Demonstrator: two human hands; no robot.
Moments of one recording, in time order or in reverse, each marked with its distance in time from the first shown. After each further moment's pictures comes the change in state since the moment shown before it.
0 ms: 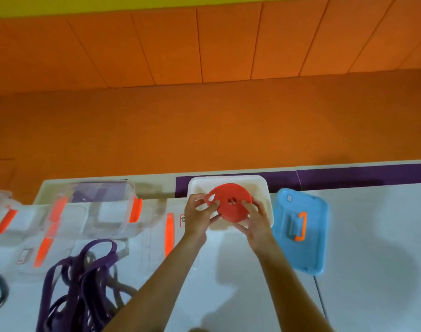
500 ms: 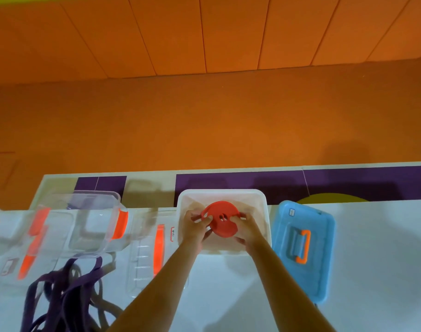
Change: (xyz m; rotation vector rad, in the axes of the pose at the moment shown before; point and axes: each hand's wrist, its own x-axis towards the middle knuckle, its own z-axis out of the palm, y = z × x) left_hand 0.093 -0.053 0.023 0.109 0.154 -0.296; right_hand 0.112 0.008 -0.005 -0.532 0.035 0.242
